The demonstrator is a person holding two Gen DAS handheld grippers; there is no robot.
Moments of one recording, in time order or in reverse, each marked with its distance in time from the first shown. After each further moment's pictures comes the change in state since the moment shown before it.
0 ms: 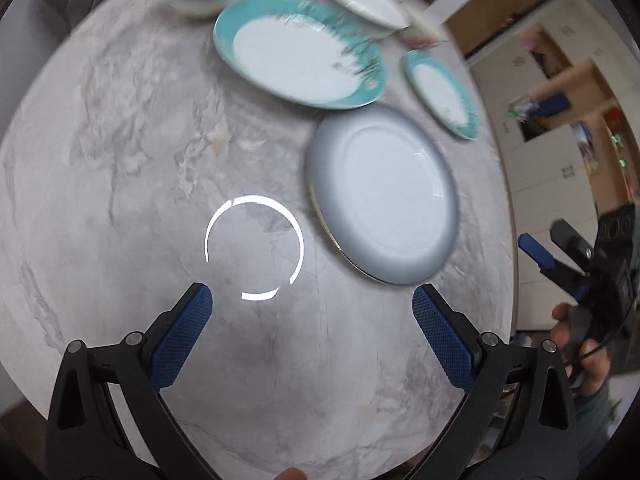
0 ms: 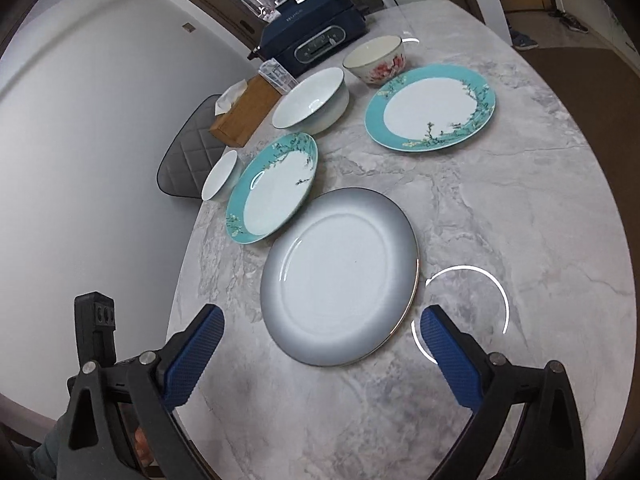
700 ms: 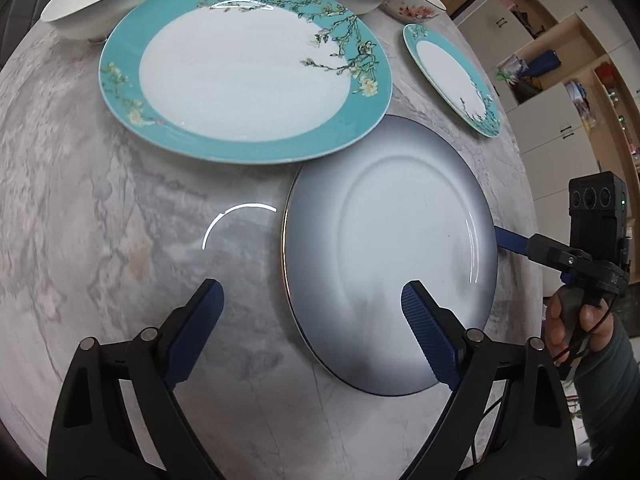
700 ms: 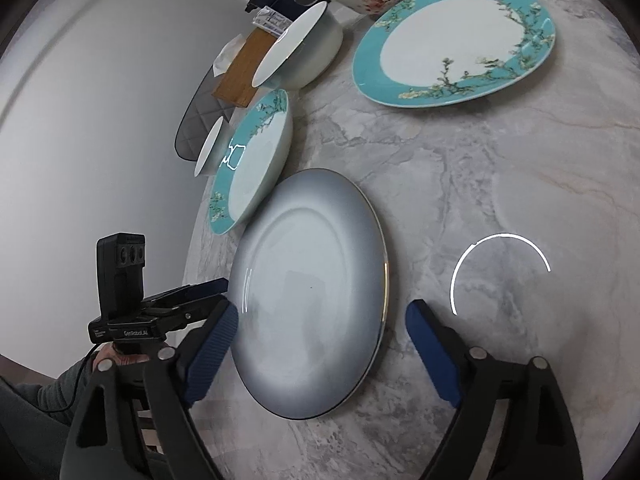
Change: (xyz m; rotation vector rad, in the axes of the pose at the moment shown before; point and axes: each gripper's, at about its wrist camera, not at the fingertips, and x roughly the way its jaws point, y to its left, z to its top) left arm 0.105 -0.035 0.093 0.210 0.034 0.019; right arm 0.083 -0.076 0.042 -0.008 0.213 0.200
